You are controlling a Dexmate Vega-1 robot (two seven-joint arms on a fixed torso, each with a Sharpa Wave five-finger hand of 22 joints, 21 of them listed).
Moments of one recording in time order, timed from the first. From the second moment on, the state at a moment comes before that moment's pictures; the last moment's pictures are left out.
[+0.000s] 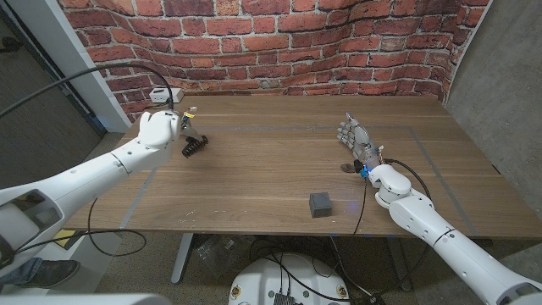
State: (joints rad) left arm 0.47 0.93 0.82 -1.67 0.85 0.72 -0.53; left_hand 0.60 -0.08 0.20 0.11 0.22 0.41 -0.10 0.18 0.20 0.46 -0.15 0.19 0.22 0.31 -0.04 0.18 0.19 0.15 0.21 0.19 0.17; right arm -1.01 -0.56 -0.39 -1.60 0.61 0.13 -0.19; right_hand 0.23 0.02 0.25 -0.13 0.18 0.18 0.11 0.20 0.18 0.25 0.16 0.22 0.18 0.13 0.12 0.19 0.18 0.20 0.00 0.26 0.18
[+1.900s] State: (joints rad) left arm 1.09 0.90 0.13 -1.91 -0.11 0.11 0.19; left_hand 0.37 -0.08 0.10 0.16 0.24 0.45 0.00 0.21 0.20 0.51 -0.03 0.22 0.21 0.32 -0.03 0.19 0.19 0.08 0.16 0.19 0.18; right arm -1.04 -0.56 -0.36 -1.61 0.57 0.24 -0.19; right_hand 0.23 0.02 0.25 -0.12 0.18 0.22 0.08 0.20 0.19 0.26 0.15 0.22 0.18 0.13 0.12 0.18 0.18 0.20 0.01 0.24 0.18
